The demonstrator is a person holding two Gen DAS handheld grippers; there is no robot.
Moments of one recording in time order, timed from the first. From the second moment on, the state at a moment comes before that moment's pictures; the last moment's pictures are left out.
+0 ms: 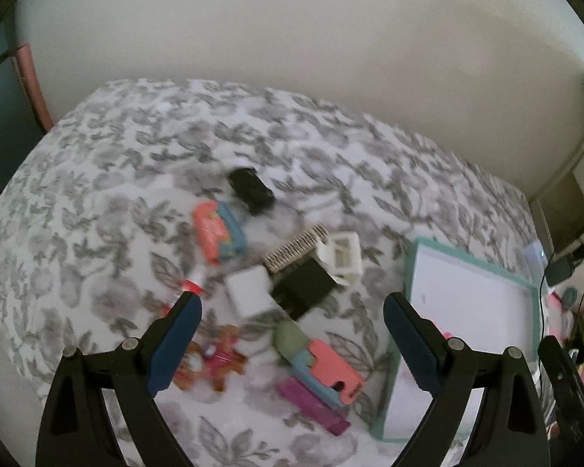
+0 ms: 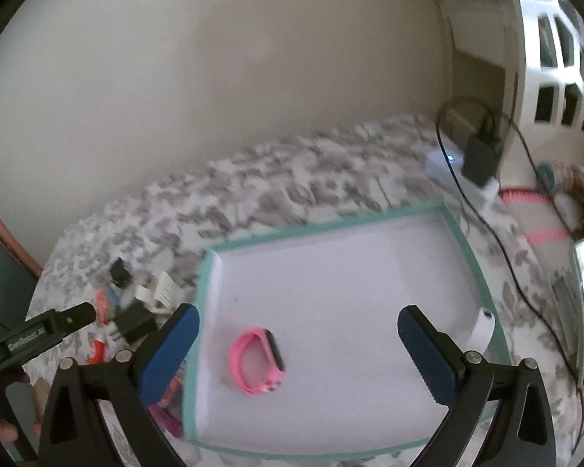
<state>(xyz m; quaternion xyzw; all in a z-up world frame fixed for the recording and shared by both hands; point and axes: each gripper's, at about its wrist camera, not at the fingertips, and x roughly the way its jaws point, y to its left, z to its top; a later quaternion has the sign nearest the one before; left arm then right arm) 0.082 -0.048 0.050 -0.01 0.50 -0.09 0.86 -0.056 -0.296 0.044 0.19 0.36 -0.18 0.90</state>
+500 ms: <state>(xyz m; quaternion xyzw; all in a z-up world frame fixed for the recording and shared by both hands) 0.096 0.024 0.040 -0.08 0.52 -0.06 0.85 -0.008 -0.213 0.034 0.16 0.42 -0.07 0.89</state>
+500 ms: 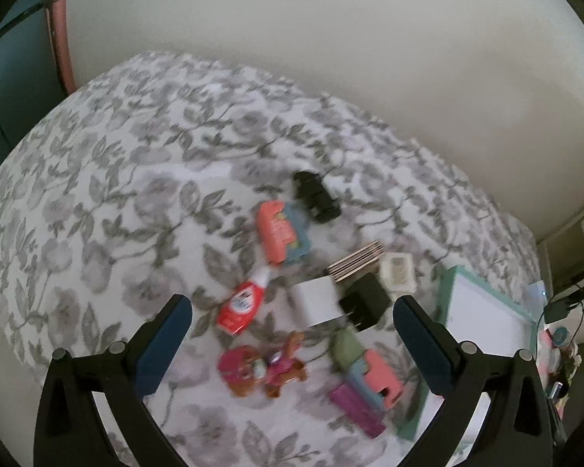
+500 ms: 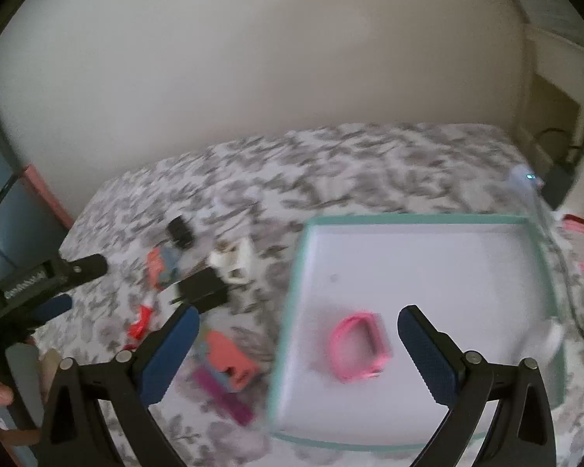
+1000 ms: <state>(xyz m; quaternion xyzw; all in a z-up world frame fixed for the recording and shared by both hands) 0.108 0.068 -0.009 -0.12 0.60 -0.03 0.79 0.034 -0.141 -0.023 0.11 0.52 -0.01 0.85</state>
